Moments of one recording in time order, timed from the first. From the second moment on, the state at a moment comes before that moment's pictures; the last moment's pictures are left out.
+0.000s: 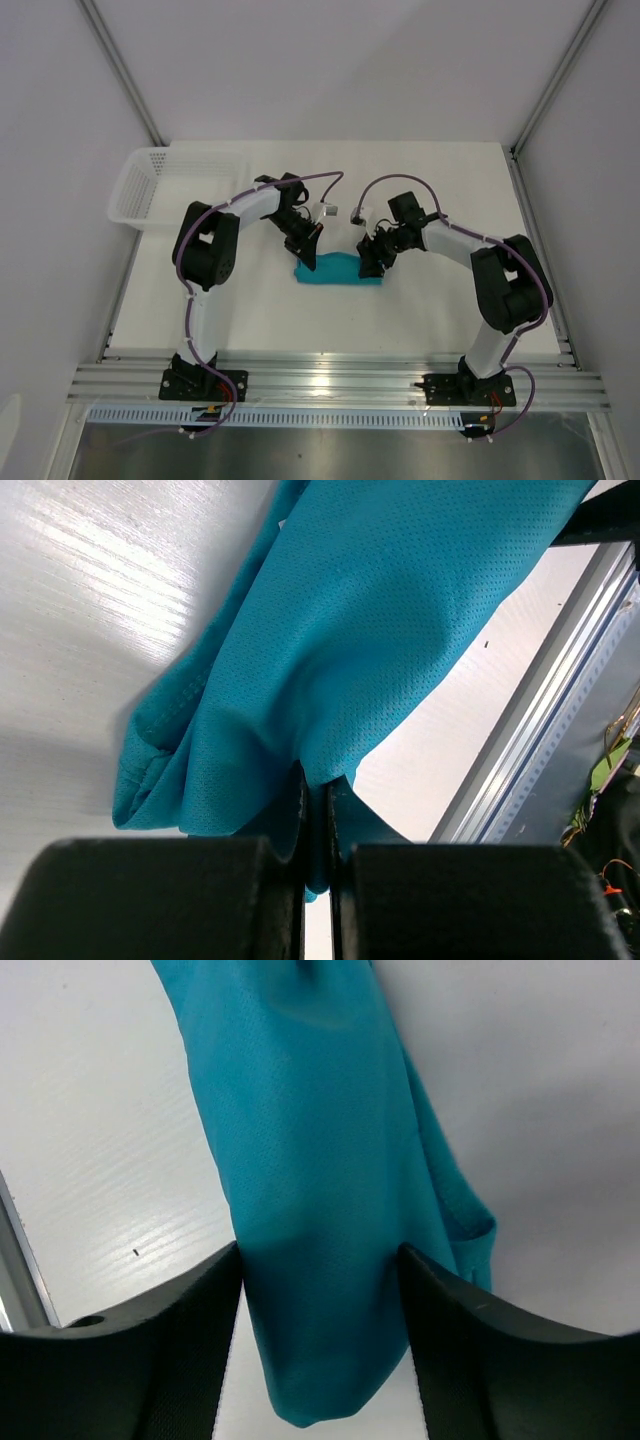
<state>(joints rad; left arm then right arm) -0.41 2.16 1.61 -1.01 0.73 0.39 0.42 1.75 1.05 -0.38 -0.69 -0.48</state>
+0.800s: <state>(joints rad) -0.40 1.99 1.42 -1.13 0.79 0.42 0.46 1.61 0.94 -0.40 -0.93 -0.13</state>
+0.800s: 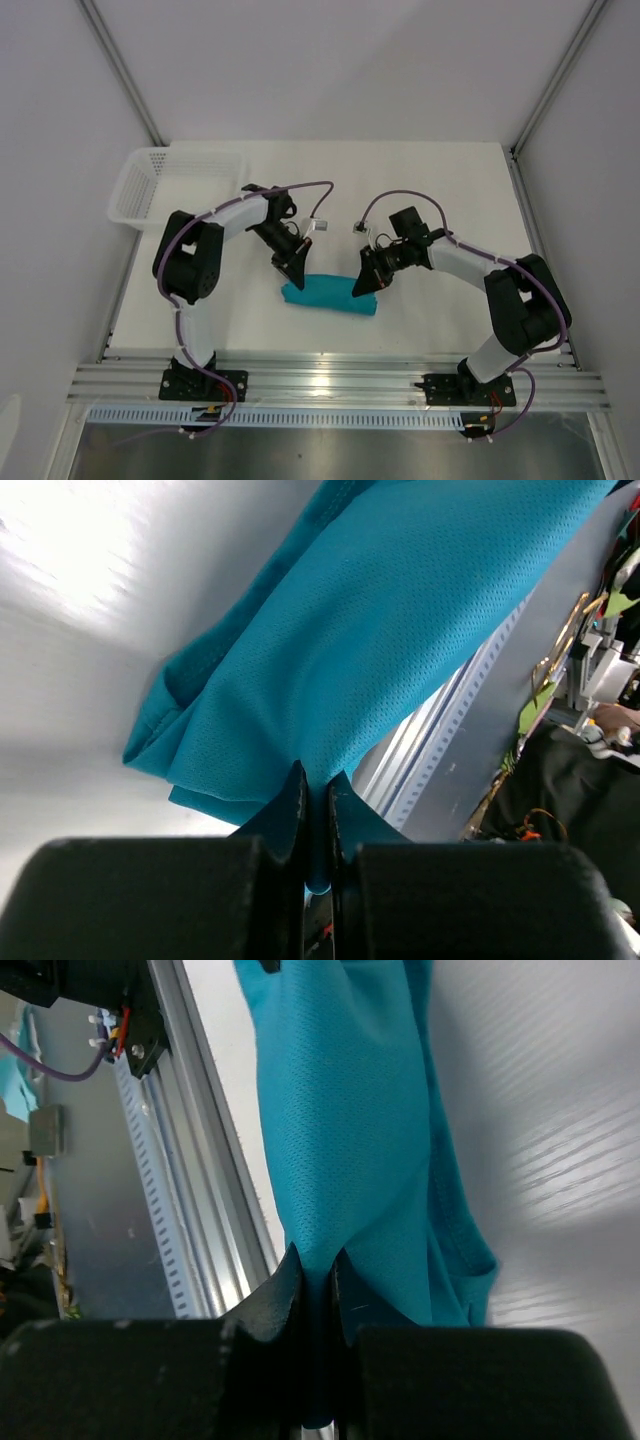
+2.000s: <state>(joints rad) -0.36 1.88 1.51 -0.93 0.62 0.34 0.49 1.72 0.88 -0.29 -0.71 0.14</state>
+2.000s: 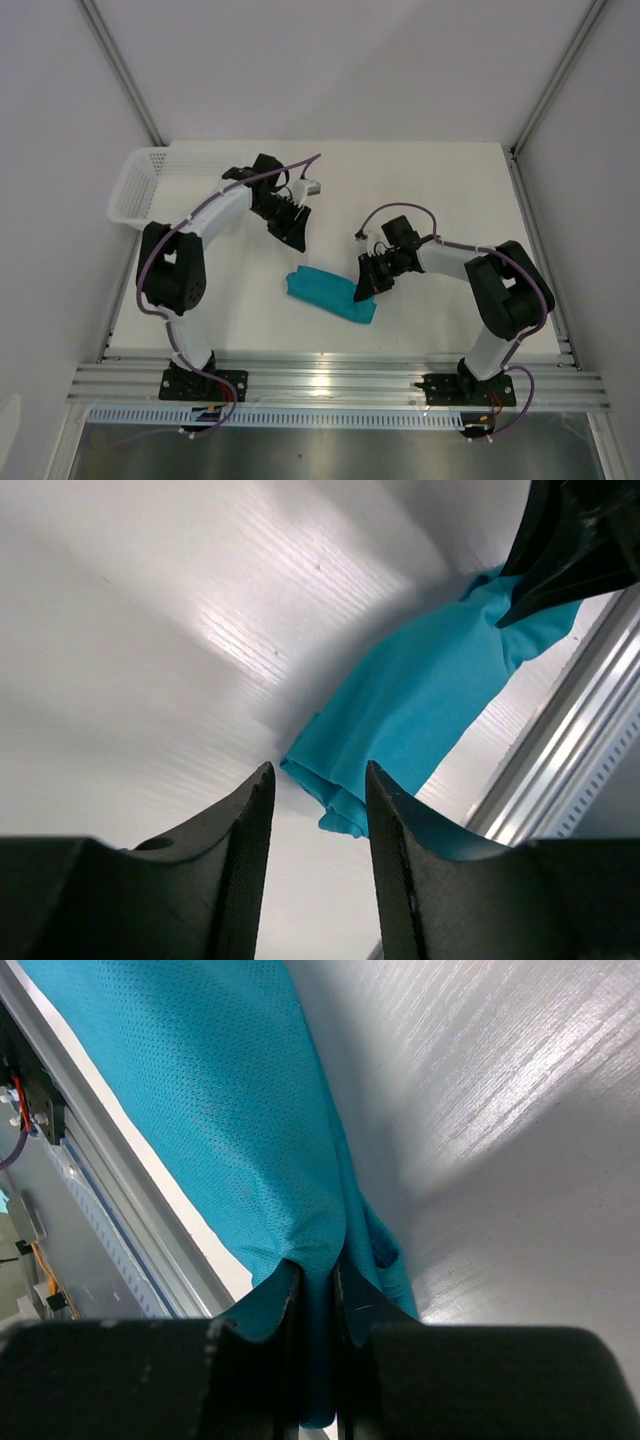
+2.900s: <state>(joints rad) -0.57 1.92 1.32 -0.76 0.51 0.32 0.48 1.62 0.91 -0.35 -0.56 0.11</state>
